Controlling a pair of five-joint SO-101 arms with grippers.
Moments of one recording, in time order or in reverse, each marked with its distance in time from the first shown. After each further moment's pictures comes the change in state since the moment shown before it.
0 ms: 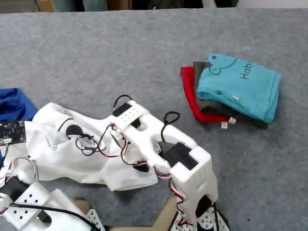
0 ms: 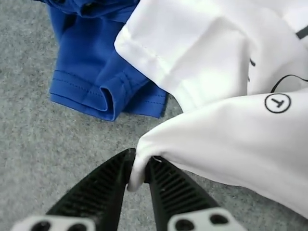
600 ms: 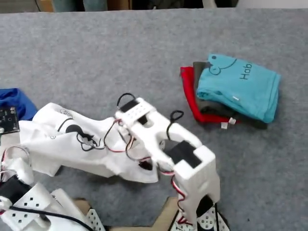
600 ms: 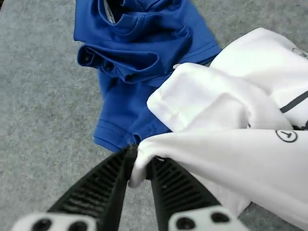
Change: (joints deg) left arm 6.0 0.1 -11.7 -1.6 6.9; right arm 4.9 1.7 -1.1 0.4 8.8
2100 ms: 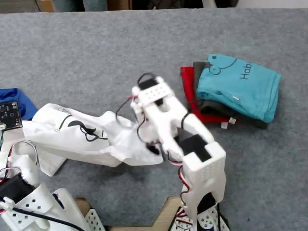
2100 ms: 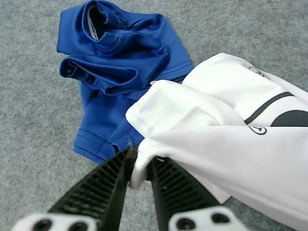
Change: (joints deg) left arm 6.2 0.0 -3.5 3.4 7.9; right arm 7.3 -3.3 -5.3 8.2 -4.0
